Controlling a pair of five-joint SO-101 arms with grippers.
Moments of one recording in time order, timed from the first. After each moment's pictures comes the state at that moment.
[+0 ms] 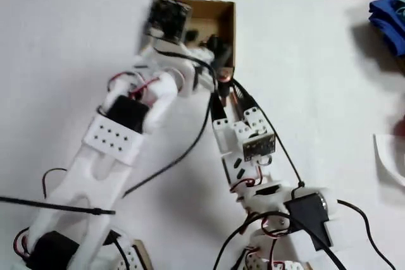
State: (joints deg) left arm 15.9 -25.1 20.4 31.7 6.4; right arm -20.8 -3.5 84.5 -82.7 7.3
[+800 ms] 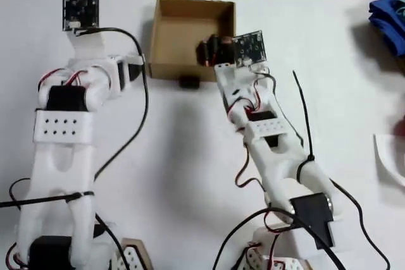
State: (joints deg) left arm -6.9 -25.1 21.7 58.0 6.4; right arm -14.5 -5.0 43.9 -11.2 7.3
